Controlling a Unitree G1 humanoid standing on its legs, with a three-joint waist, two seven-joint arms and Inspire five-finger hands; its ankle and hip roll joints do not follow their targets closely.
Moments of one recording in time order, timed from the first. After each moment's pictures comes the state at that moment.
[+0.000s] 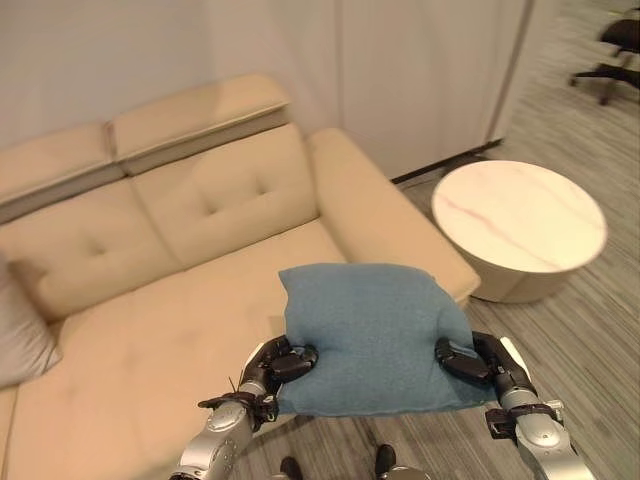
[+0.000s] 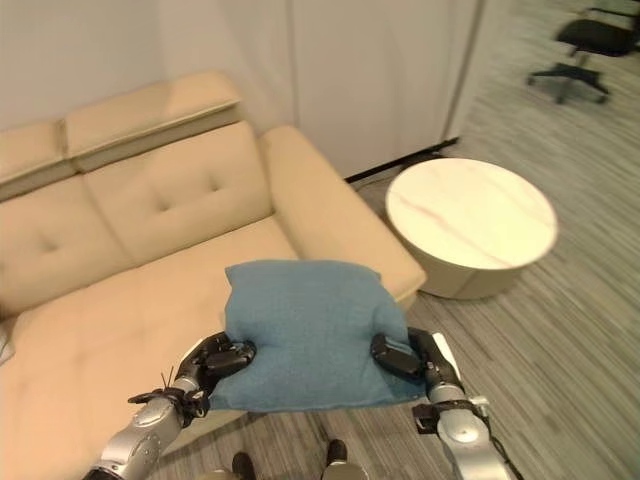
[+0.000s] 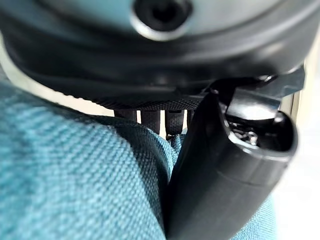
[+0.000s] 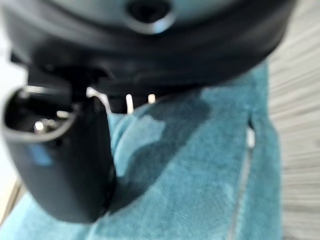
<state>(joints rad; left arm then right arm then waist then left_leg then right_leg) 0.00 0.33 -0.33 0.30 -0.62 0.07 0.04 0.15 -0.49 0.03 0.13 0.07 0.08 -0.07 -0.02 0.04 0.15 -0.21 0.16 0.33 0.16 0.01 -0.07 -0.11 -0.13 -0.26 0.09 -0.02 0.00</state>
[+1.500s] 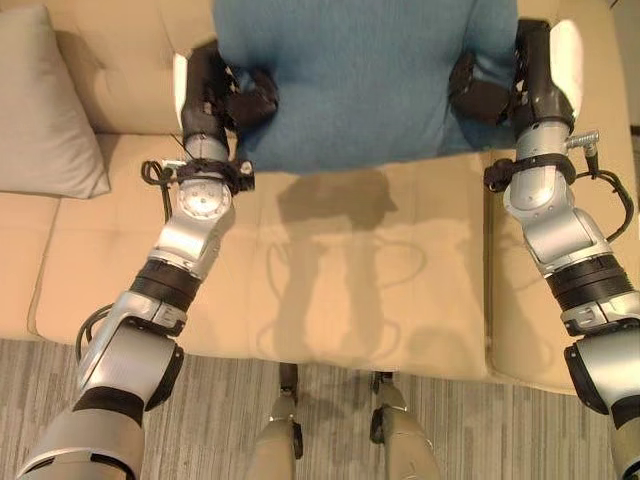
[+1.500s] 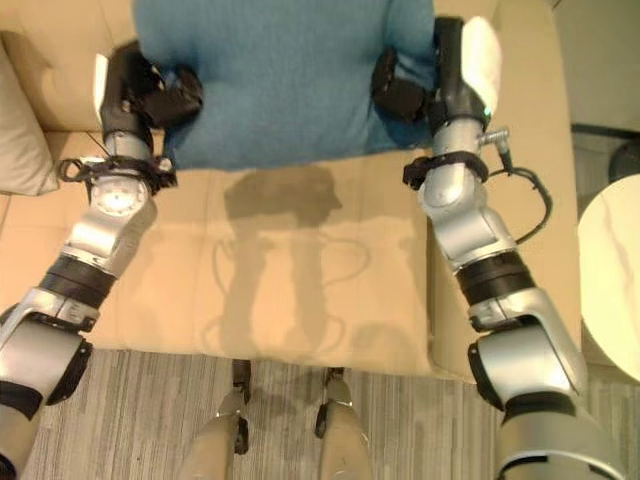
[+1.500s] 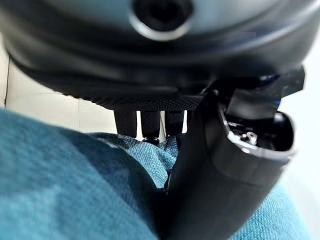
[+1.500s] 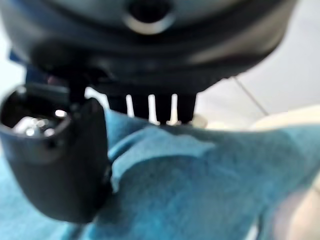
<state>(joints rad) -1.10 0.55 -0.41 0.66 -0.49 -0.14 0.44 -1.09 -0.73 0.43 0.61 -0.05 0.01 -0.49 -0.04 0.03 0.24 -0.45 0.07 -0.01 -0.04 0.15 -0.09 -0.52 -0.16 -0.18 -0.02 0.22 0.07</state>
